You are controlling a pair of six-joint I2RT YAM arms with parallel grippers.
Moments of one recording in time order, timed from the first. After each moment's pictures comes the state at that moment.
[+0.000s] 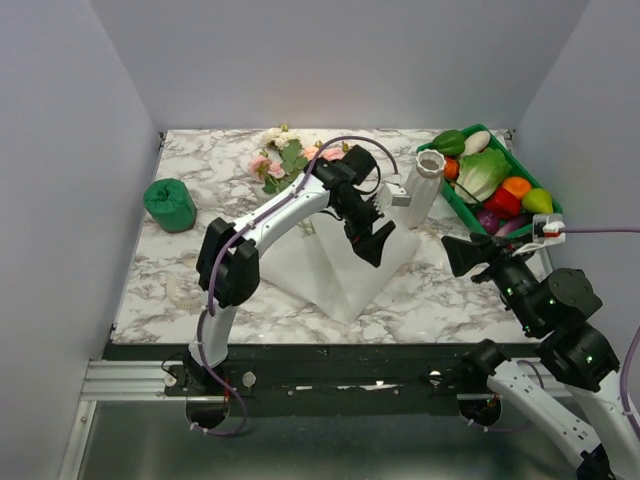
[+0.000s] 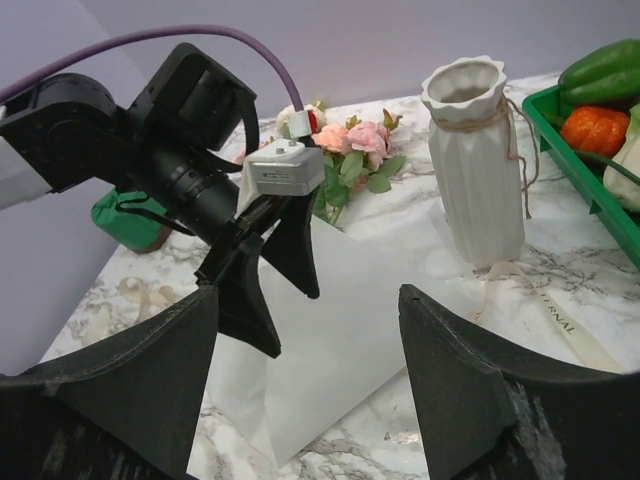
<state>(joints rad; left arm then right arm) -0.73 2.07 1.94 -1.05 0.76 0.36 0.60 0.37 0.86 -0.49 0.23 0.39</state>
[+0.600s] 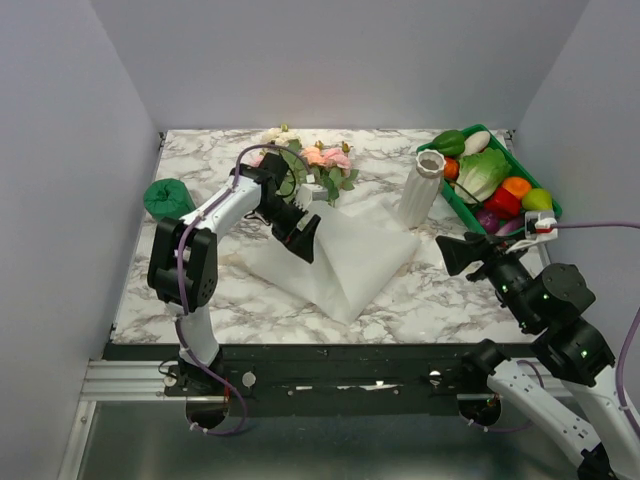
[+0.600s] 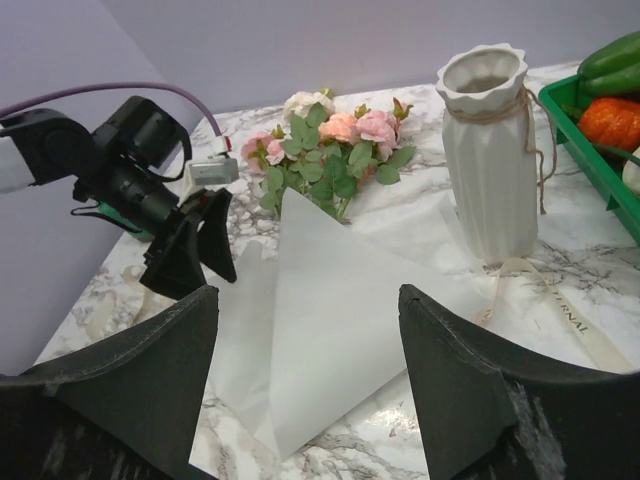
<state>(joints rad) -0.36 1.84 1.48 -1.03 0.76 0.46 0.60 0.39 0.85 -0.48 0.21 0.39</state>
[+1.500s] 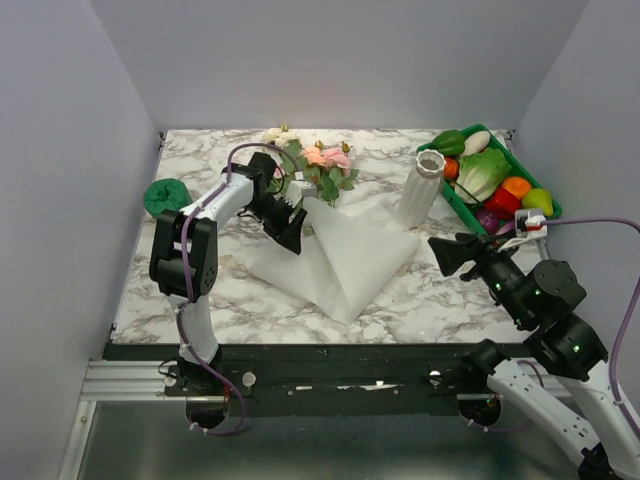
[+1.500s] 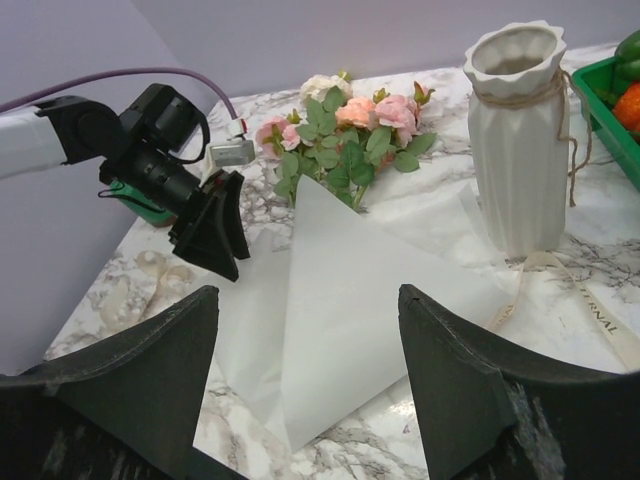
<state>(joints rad) -0.28 1.92 1.48 -0.98 0.73 0.51 0.60 0.41 0.82 -0.45 0.15 0.41</state>
